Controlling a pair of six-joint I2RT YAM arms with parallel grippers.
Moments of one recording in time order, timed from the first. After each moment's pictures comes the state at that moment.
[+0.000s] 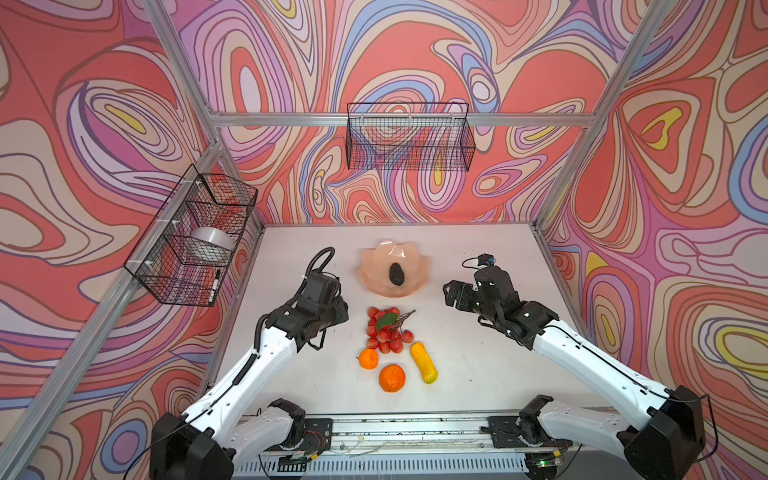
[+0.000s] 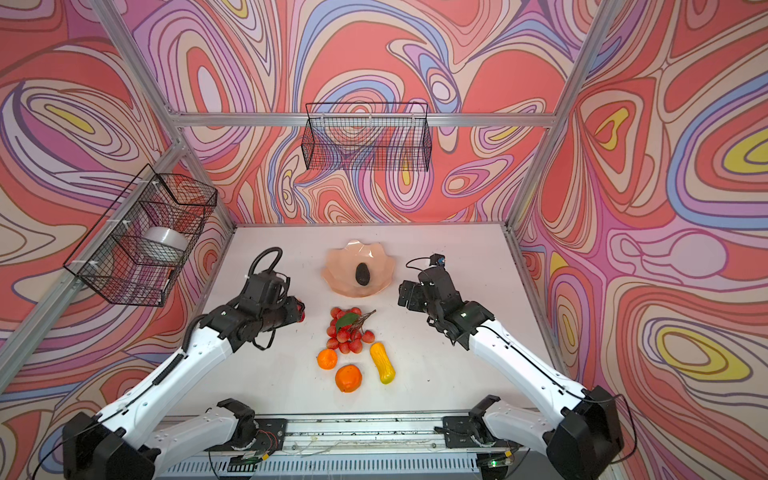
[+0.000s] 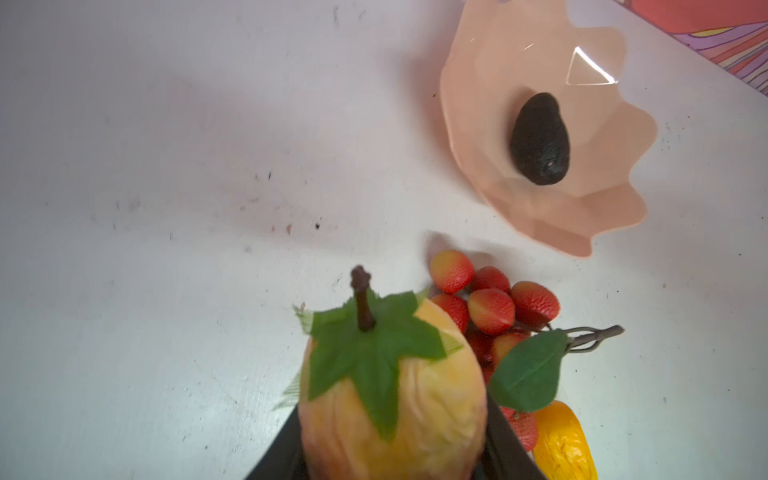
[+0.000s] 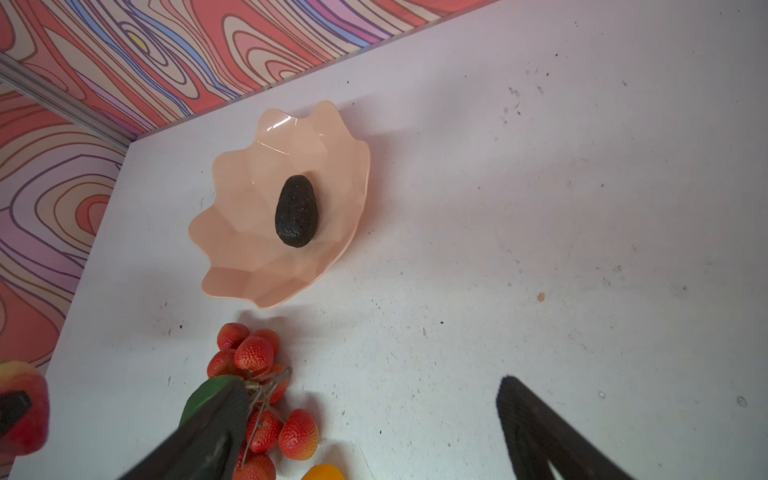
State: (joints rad) left arm -0.41 1.16 0.99 -0.70 -0.11 -0.64; right arm 0.55 1.14 0.90 -0.43 0.17 0.62
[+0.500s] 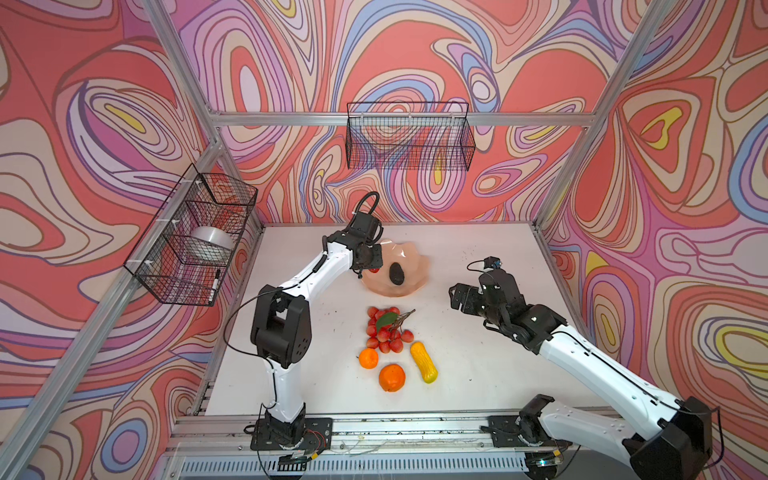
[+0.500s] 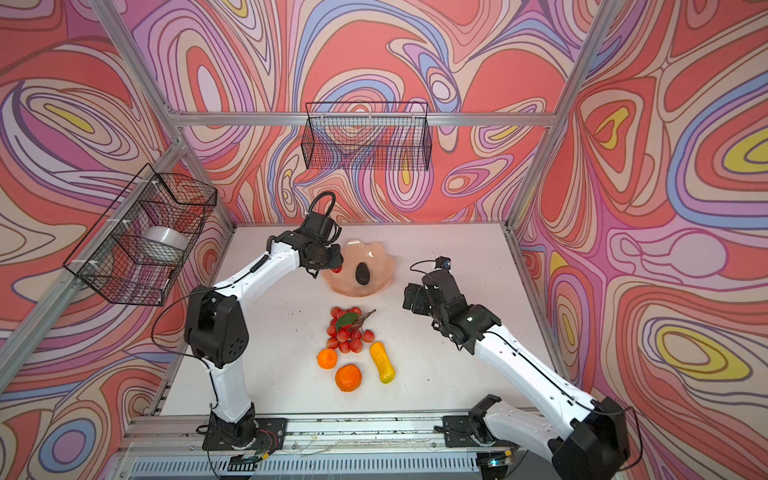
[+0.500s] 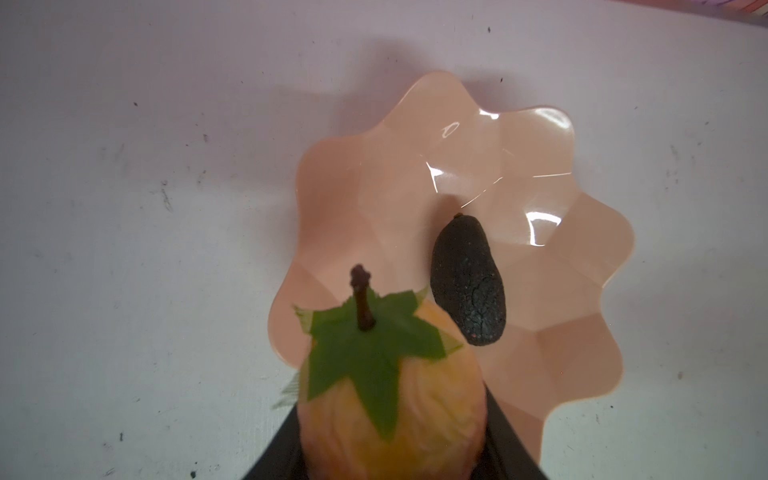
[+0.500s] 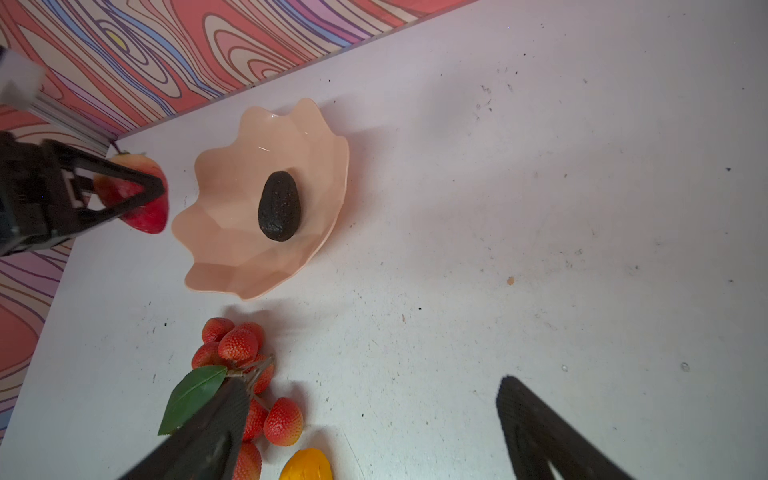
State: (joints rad) left arm -0.43 1.99 1.72 -0.76 -0.04 -0.47; right arm 0.55 1.06 0.87 -0.51 0.21 0.63
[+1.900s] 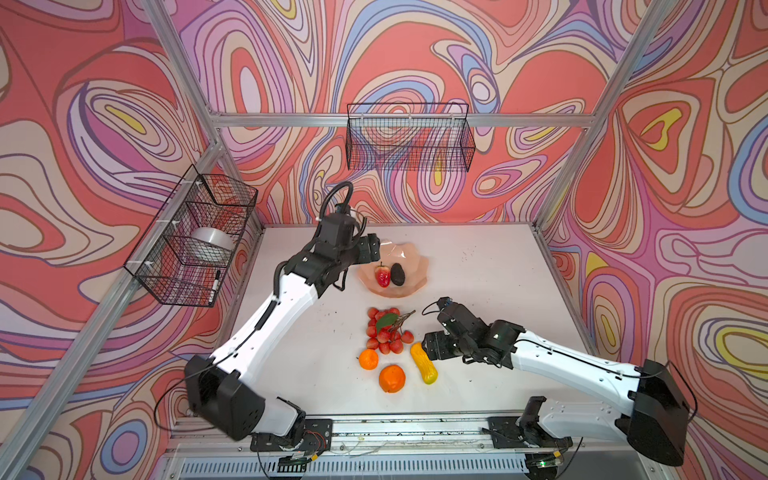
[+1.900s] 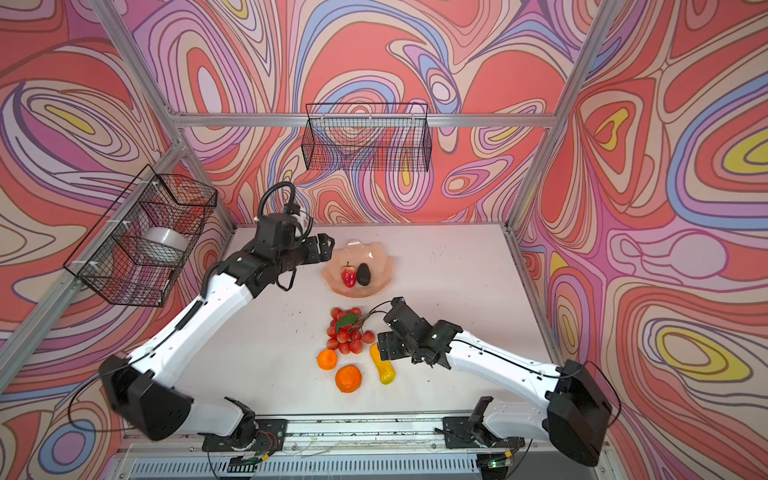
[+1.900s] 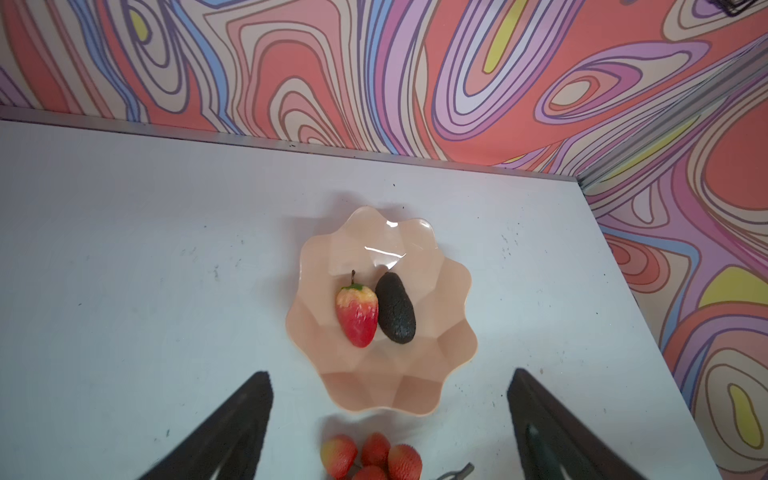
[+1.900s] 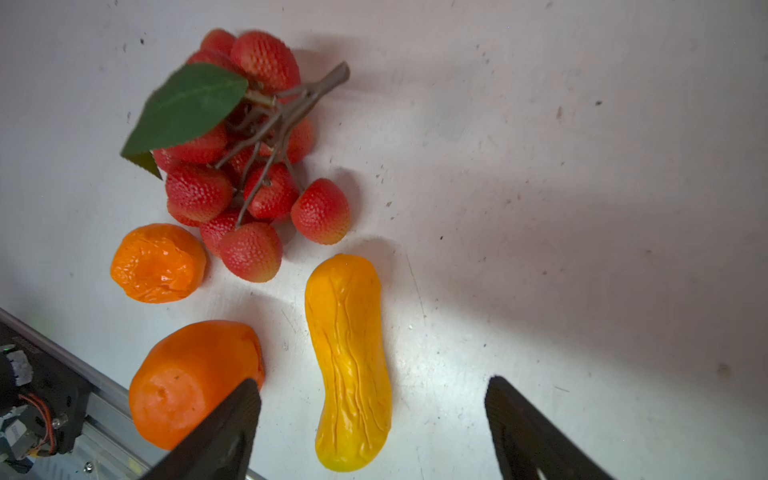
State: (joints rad) left arm -0.46 1.32 1.30 -0.52 -0.12 -0.46; right arm 0.91 1.27 0.80 -0.58 0.07 0.67
